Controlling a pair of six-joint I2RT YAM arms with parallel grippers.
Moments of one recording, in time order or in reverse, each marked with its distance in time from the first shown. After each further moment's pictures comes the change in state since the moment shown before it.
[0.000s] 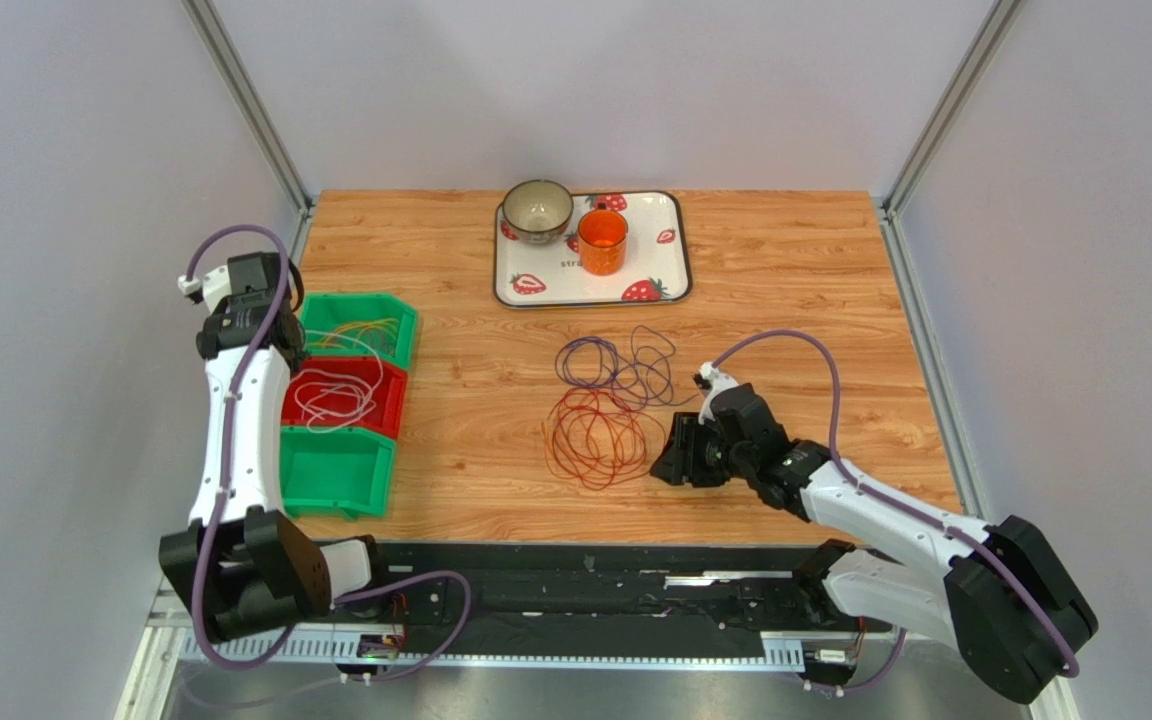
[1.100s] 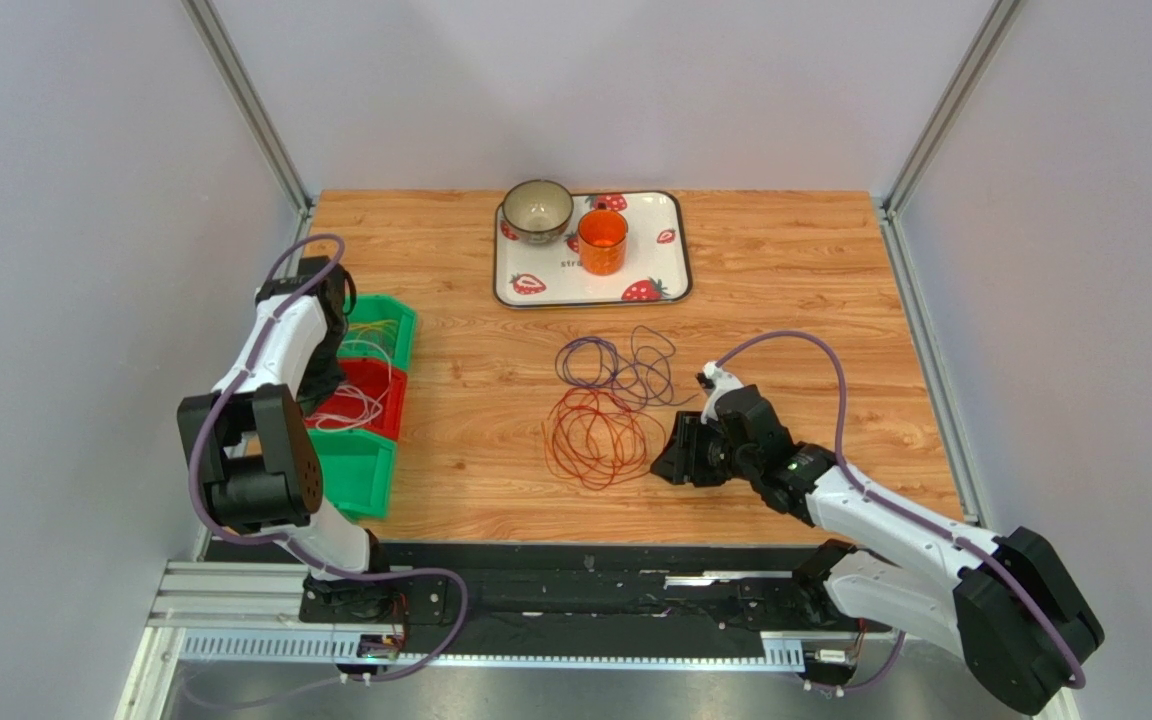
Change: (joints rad) left arm -0.105 0.353 0.018 -0.140 -0.039 -0.008; right arm 0.000 -0.041 -0.011 0.009 0.000 0.000
